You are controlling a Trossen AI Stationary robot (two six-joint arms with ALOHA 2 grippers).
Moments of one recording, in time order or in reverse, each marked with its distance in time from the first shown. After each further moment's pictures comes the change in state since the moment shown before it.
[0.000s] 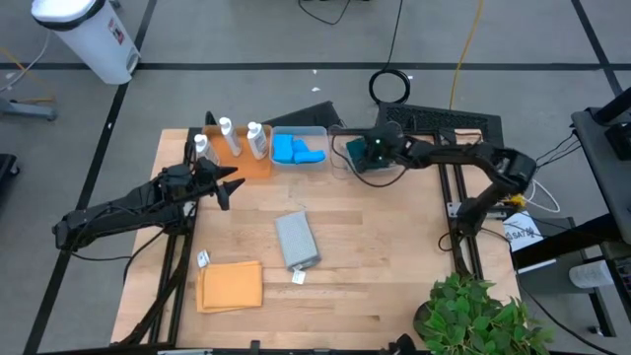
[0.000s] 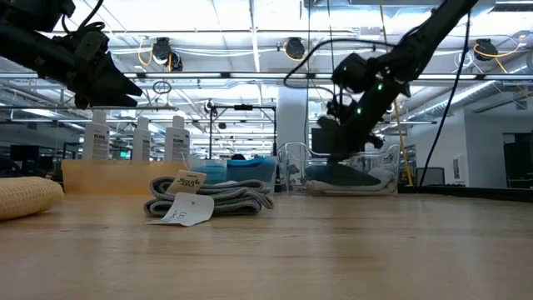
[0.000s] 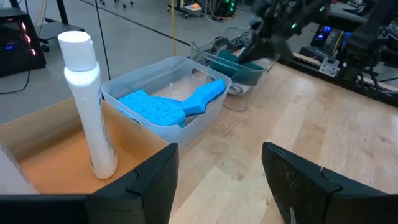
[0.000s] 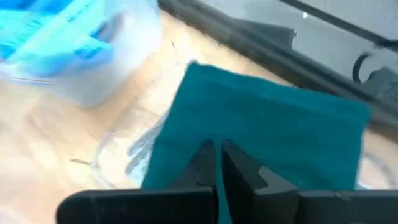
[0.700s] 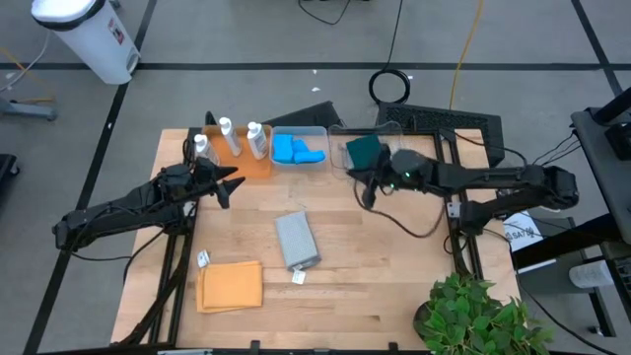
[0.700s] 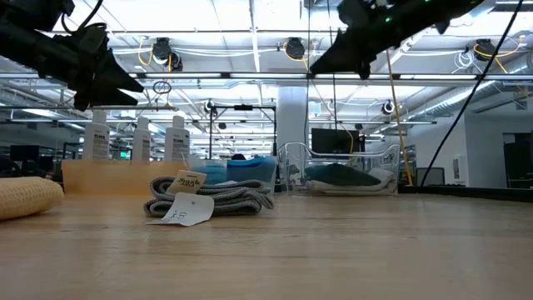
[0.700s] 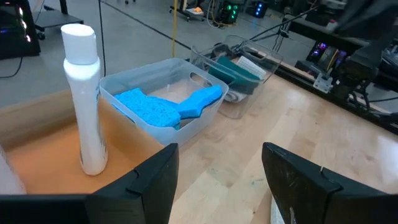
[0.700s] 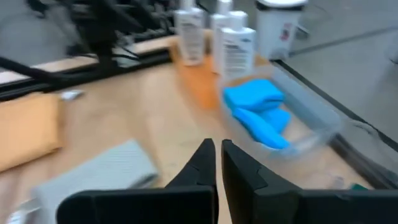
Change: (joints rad) left arm 0.000 0.000 0.000 0.019 0.001 -0.094; right arm 0.410 -0.408 -0.029 0.039 0.004 -0.140
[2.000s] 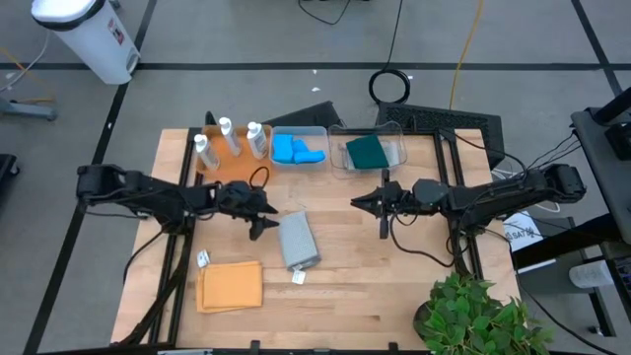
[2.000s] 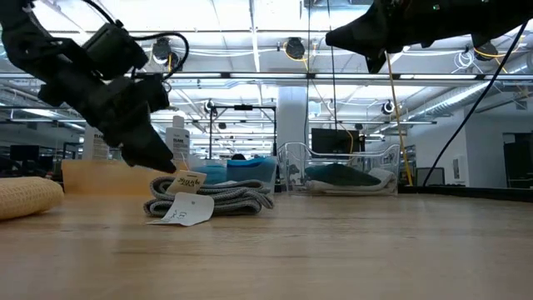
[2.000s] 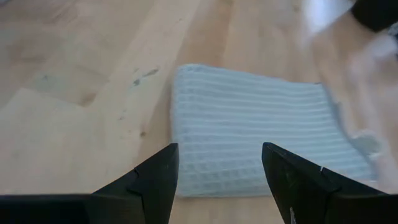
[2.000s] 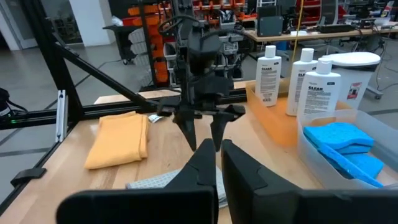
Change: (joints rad) left arm -0.208 0.949 0.001 0.622 0.340 0.029; right arm 0.251 -0.116 -0.286 0.439 0.001 -0.023
